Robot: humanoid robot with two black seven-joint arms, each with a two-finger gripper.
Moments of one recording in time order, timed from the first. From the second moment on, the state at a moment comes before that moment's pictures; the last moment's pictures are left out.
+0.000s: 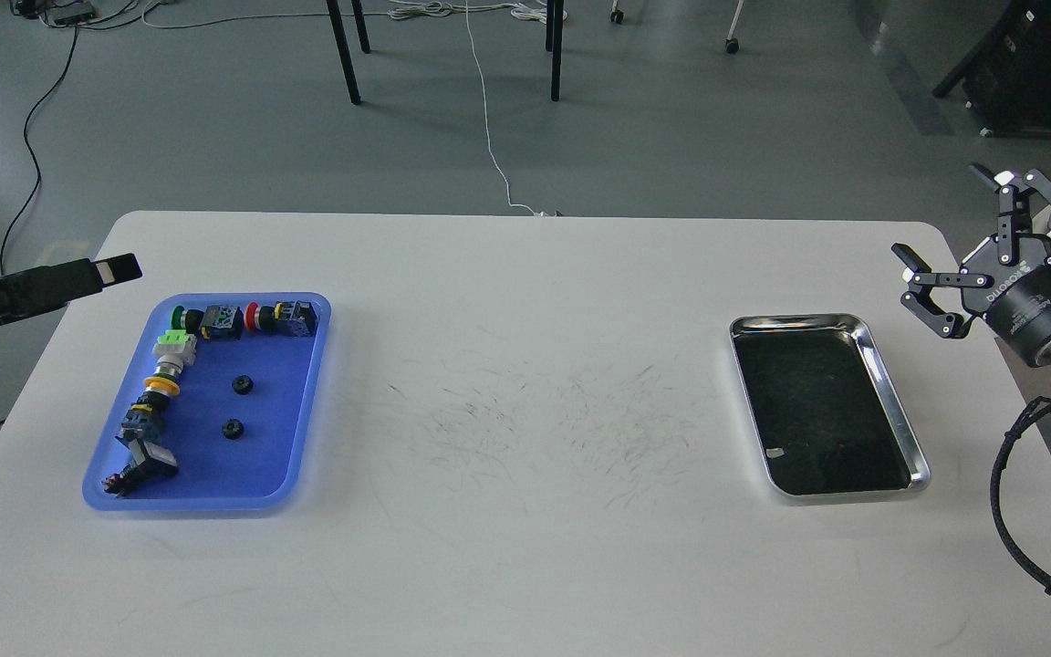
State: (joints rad) left arm -0.35 1.18 -0.89 -1.32 1.35 -0.37 -0.49; right arm 0.29 -0.76 1.05 1.23 -0.07 0.33 0.13
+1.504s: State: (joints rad) left arm -0.54 0.90 -0.60 -1.24 1.94 -0.11 -0.49; right arm 0.30 -0.75 1.05 1.23 -0.07 0.31 0.13
